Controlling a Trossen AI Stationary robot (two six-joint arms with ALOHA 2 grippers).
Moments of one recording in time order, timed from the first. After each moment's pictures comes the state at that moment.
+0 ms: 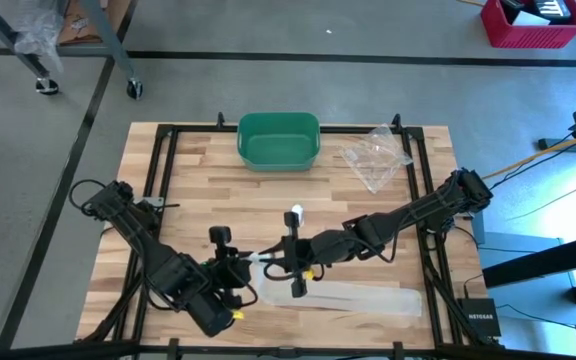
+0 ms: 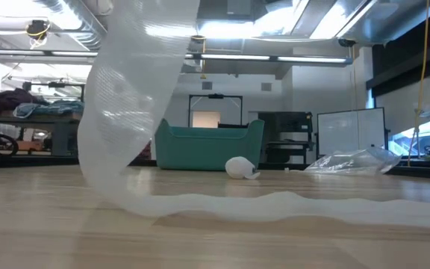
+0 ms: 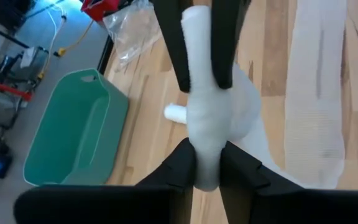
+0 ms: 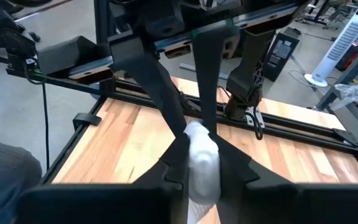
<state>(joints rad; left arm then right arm) -0.72 1.79 1.87 -1.35 -0.91 -0.62 0.41 1.74 1.48 -0.05 0.31 -0.08</state>
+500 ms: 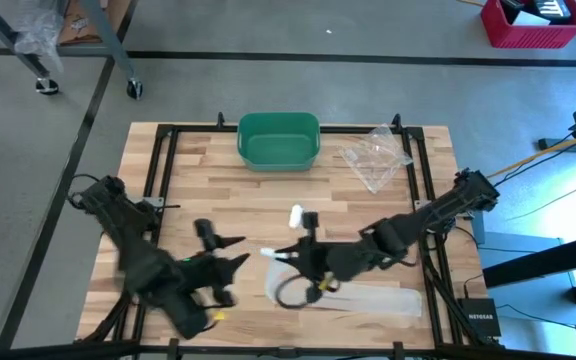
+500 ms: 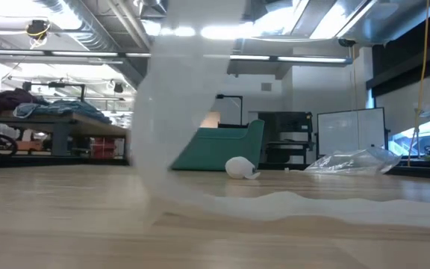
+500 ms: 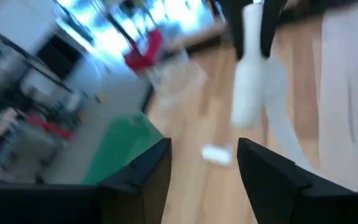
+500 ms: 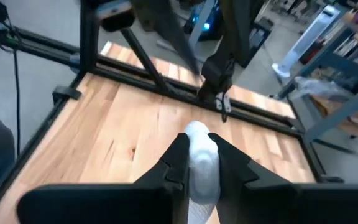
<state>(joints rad) -0.81 1.71 1.87 -1.35 -1.16 -0.56 0.51 1.69 1.63 -0.39 0.53 -0.11</state>
